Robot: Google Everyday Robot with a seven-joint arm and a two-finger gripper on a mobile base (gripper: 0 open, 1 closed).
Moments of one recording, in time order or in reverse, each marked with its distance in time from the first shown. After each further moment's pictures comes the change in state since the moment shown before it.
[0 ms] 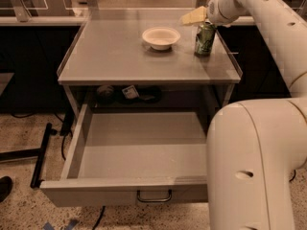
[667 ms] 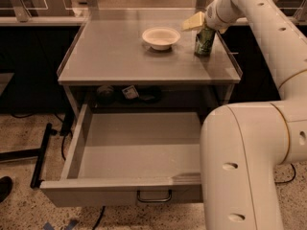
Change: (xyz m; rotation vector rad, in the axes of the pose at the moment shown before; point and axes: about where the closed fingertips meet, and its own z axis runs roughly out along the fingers) arm 0.014 -0.004 0.017 -0.014 0.059 0.026
